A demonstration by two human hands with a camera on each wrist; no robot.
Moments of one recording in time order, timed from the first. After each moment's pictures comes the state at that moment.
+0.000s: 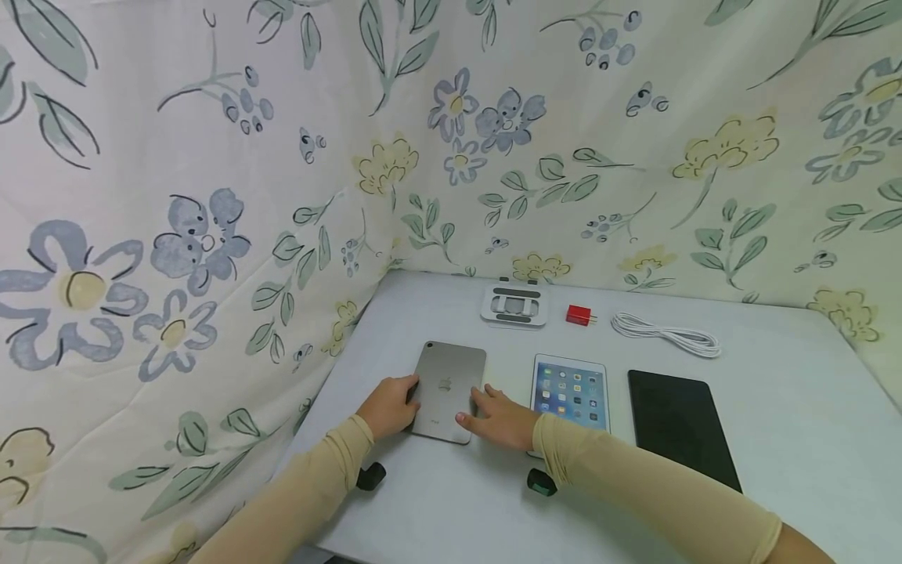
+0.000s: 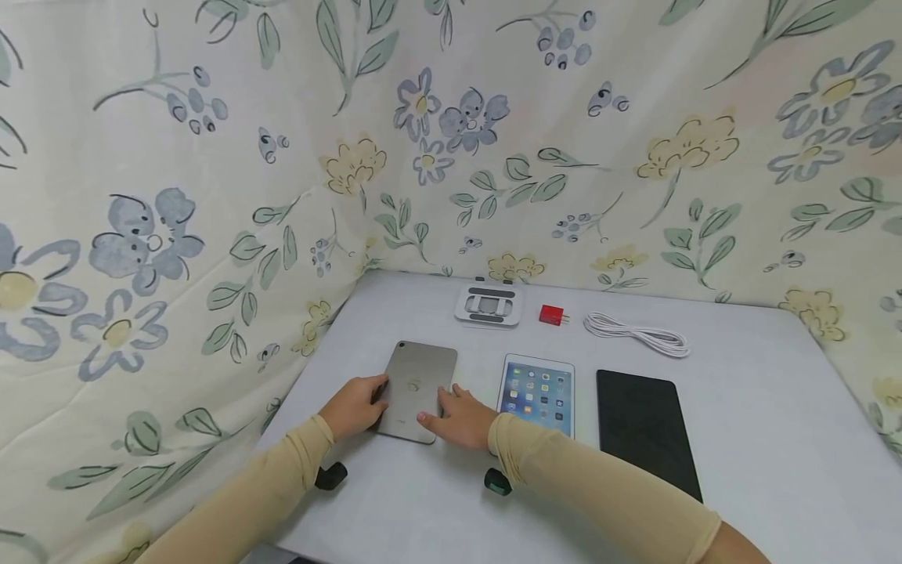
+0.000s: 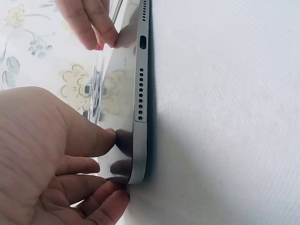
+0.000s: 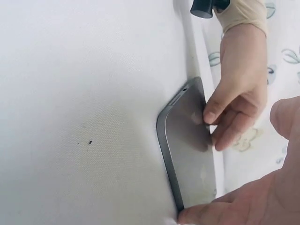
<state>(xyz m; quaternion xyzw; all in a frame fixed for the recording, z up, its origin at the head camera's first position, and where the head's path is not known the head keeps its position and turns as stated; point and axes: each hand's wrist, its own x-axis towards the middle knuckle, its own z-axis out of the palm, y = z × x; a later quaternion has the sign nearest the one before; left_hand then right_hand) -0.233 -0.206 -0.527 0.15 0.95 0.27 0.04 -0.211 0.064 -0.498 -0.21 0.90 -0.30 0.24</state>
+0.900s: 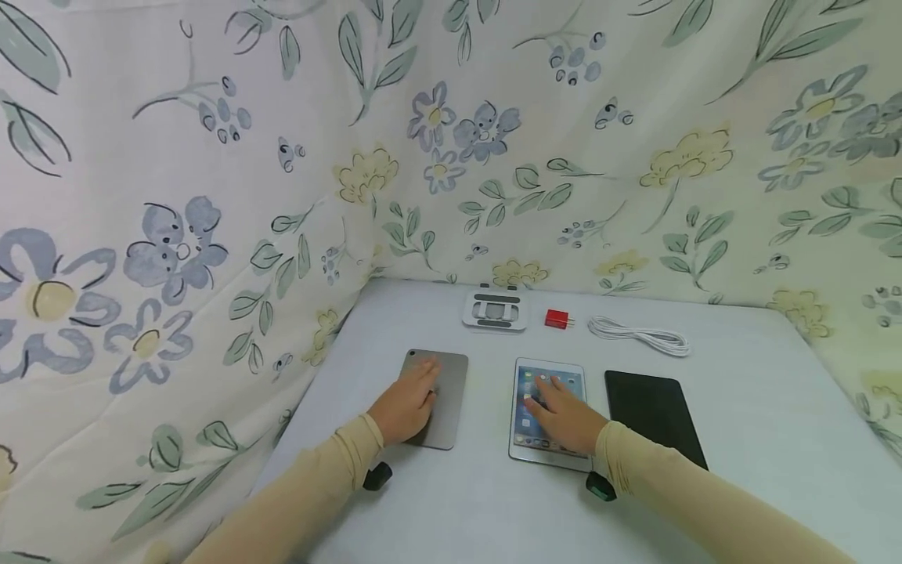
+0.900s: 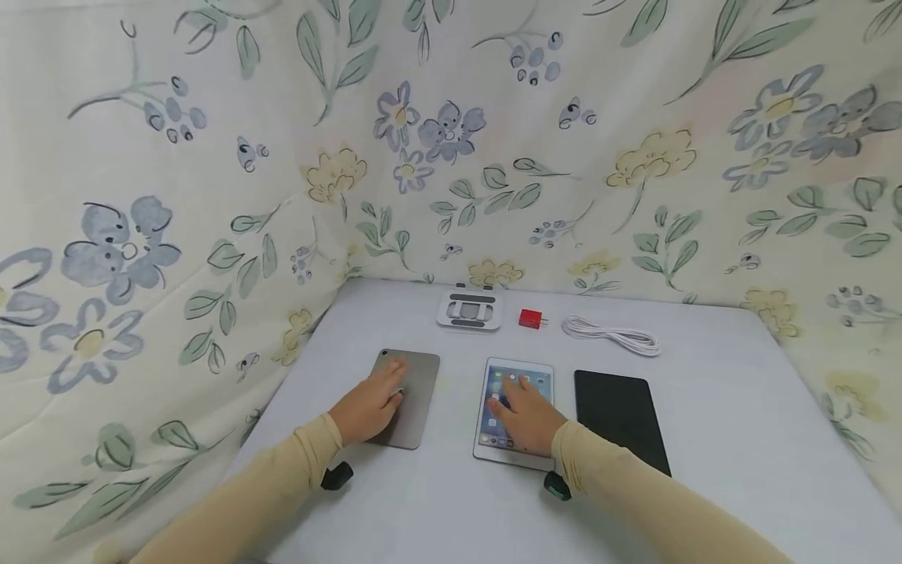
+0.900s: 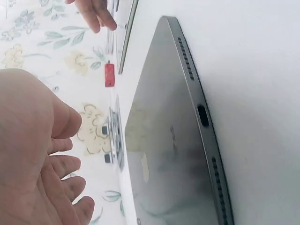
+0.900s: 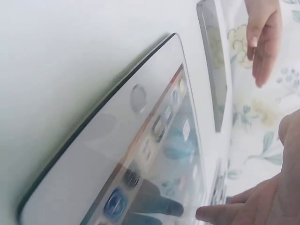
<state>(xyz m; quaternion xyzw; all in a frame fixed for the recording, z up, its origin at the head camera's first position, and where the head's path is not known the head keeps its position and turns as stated) -0.236 -0.157 -0.505 0.28 0.94 0.18 0.03 -0.205 0.182 -0.500 -0.13 0.93 -0.30 0.16</state>
